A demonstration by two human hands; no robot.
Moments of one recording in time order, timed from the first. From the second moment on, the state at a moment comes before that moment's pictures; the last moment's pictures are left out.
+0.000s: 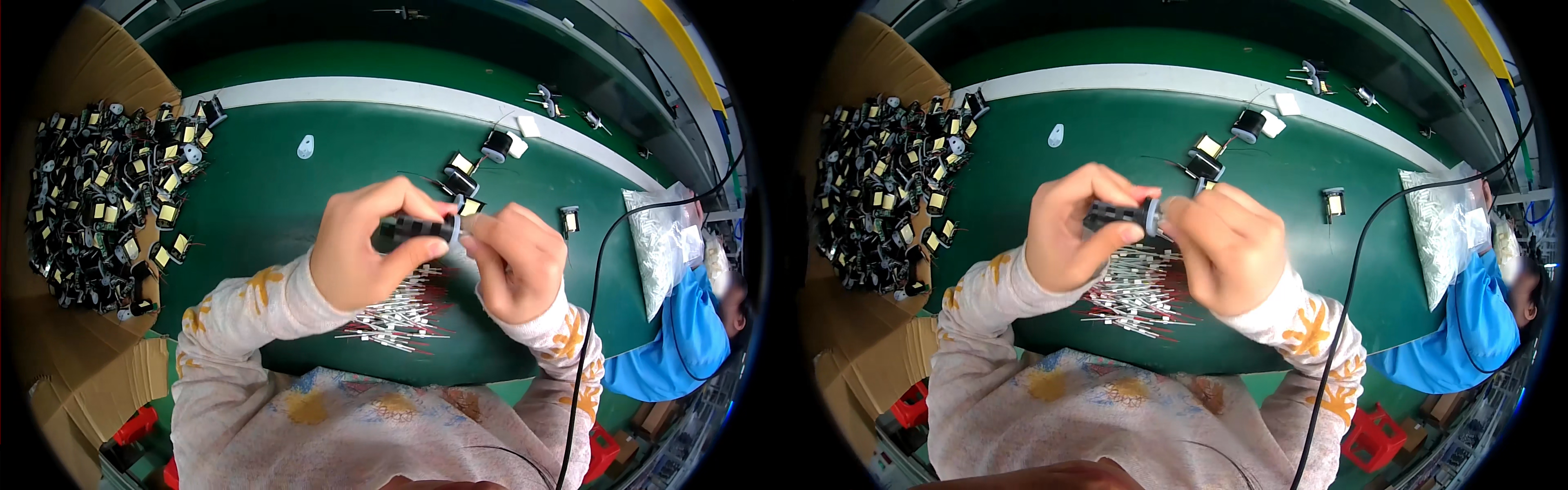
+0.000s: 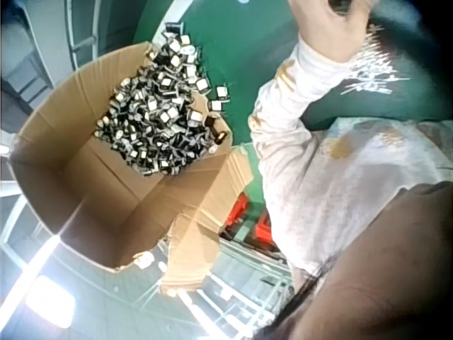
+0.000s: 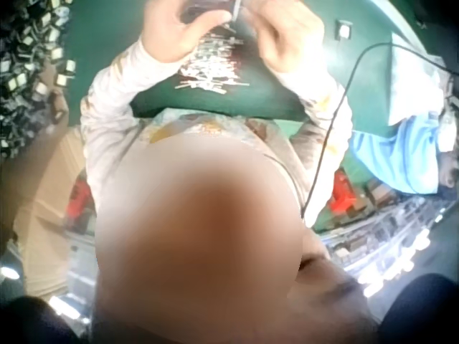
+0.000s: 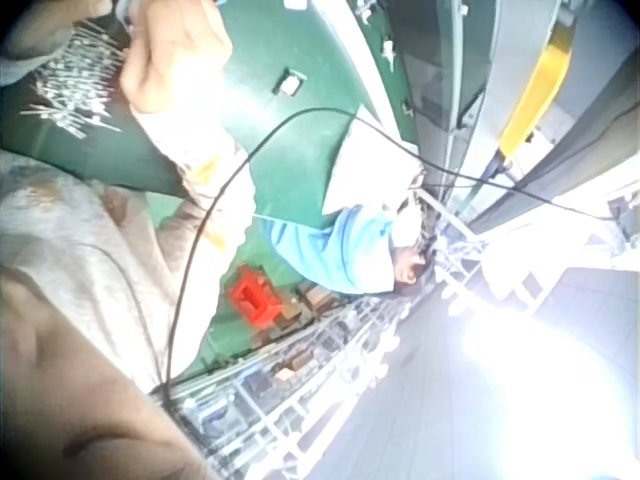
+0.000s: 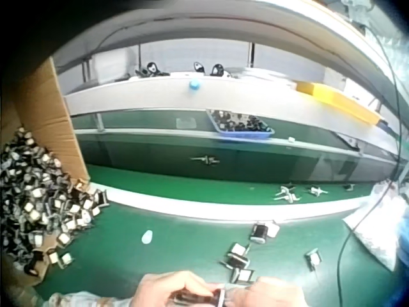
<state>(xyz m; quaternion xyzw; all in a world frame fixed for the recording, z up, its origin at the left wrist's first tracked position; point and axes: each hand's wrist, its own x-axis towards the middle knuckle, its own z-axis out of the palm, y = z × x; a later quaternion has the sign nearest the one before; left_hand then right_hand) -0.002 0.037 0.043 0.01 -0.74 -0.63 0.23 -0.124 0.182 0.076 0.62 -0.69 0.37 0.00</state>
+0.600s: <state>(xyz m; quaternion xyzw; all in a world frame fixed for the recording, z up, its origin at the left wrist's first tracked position) -0.149 -0.064 -0.015 -0.14 -0.95 -0.12 0.24 -0.191 0.241 0.027 0.26 -0.75 0.59 -0.15</state>
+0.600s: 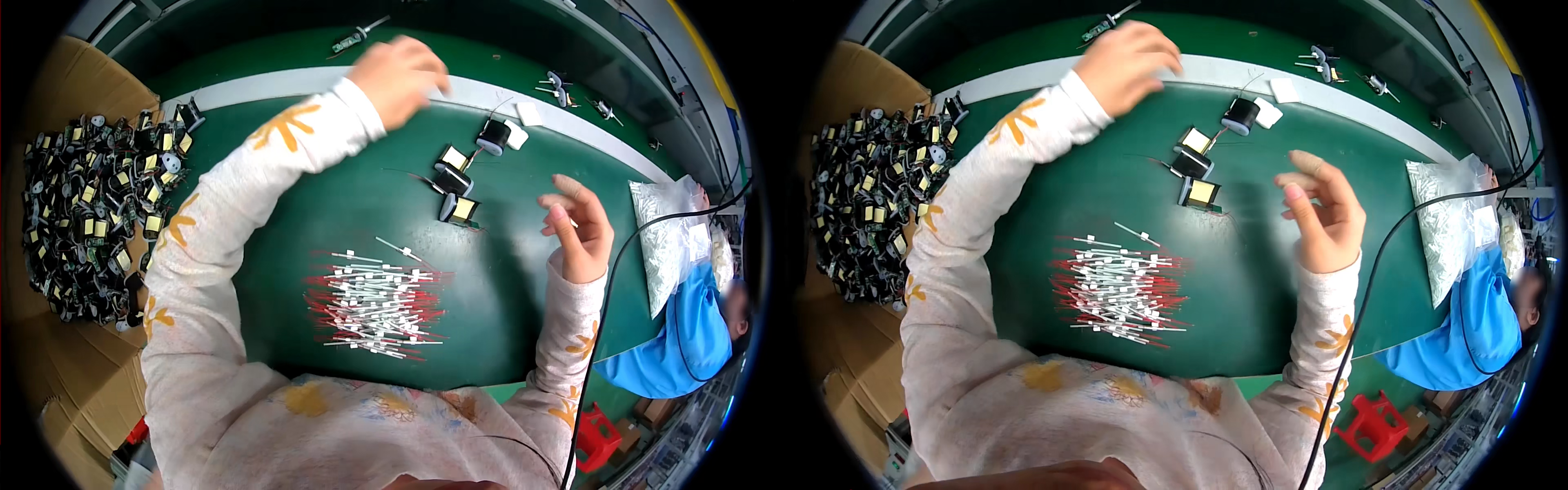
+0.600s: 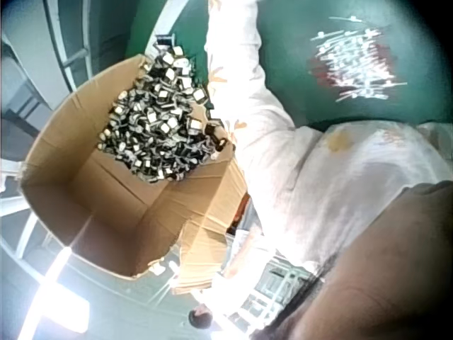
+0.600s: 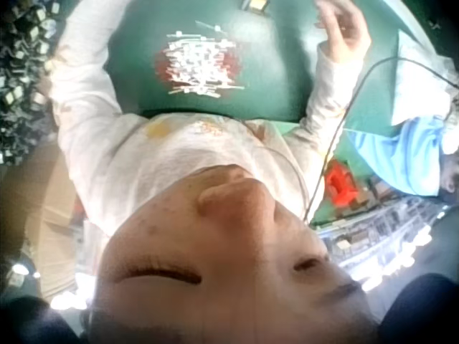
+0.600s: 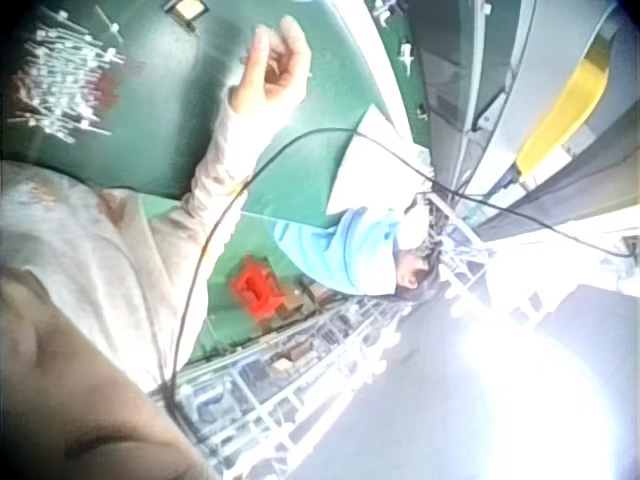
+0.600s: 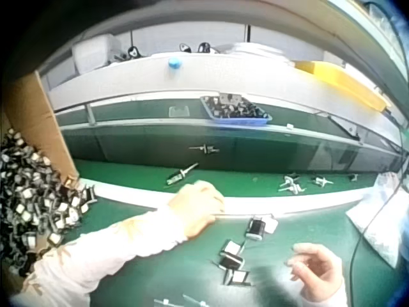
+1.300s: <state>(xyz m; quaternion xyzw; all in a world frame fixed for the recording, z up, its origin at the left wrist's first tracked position) 0.027 -0.005 0.017 0.07 -0.69 -0.69 0.20 -0.093 0.169 -0.012 0.56 -0.80 0.18 -0.09</state>
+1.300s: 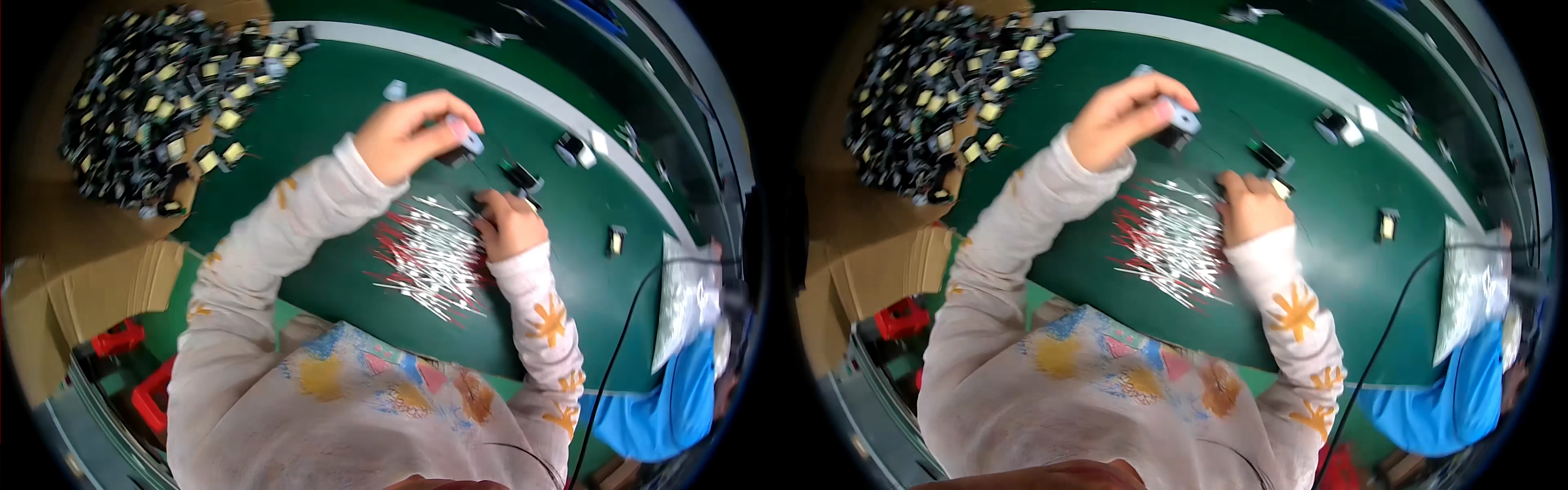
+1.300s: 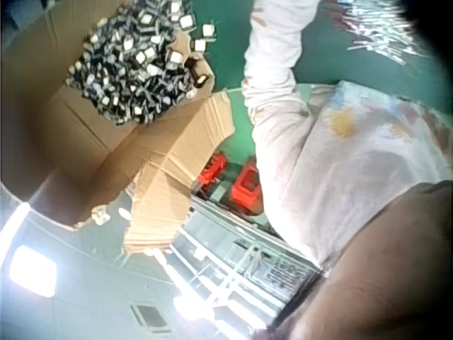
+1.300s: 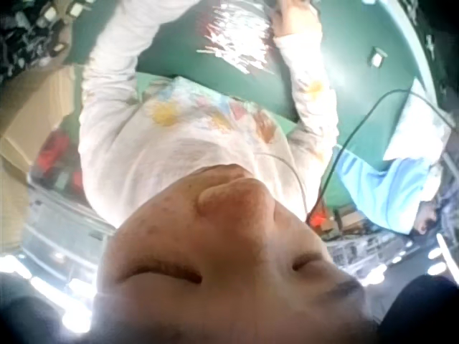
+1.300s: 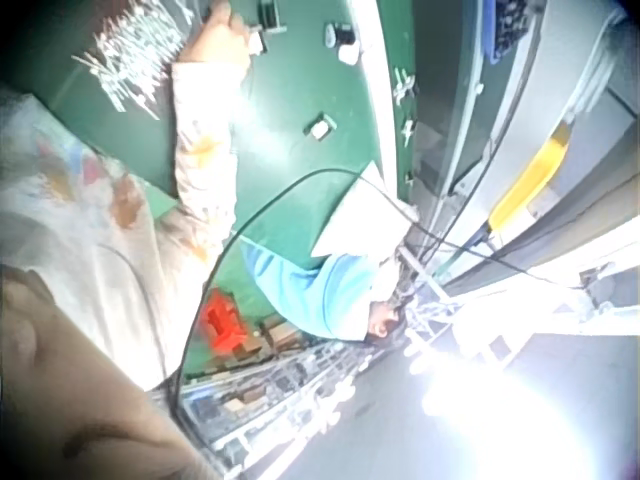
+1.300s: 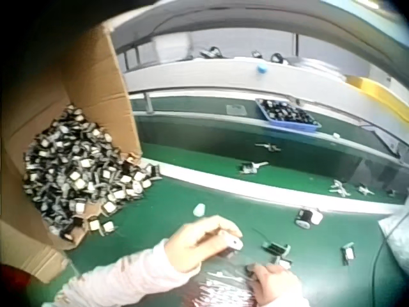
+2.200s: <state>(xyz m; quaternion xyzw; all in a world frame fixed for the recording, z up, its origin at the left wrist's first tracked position) 0.068 0.036 0.023 -0.05 -0.77 -0.61 0.18 -0.085 0.168 0.032 0.54 -0.51 0.61 -0.27</state>
